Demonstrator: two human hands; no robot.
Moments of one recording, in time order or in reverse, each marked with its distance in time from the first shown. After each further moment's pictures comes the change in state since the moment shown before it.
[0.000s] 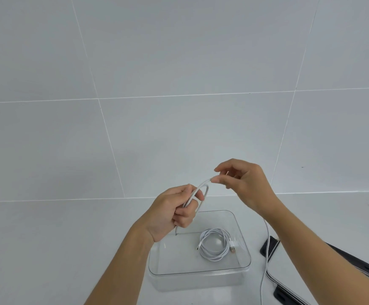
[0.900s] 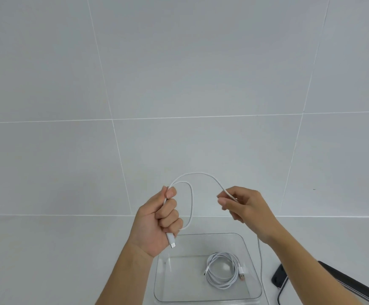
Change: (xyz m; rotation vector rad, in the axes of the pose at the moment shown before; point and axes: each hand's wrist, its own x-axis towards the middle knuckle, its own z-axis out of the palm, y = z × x) left_hand -0.008 0.018 -0.022 -0.645 0.068 0.218; right_hand 0.006 0.007 0.006 0.121 -0.085 0.168
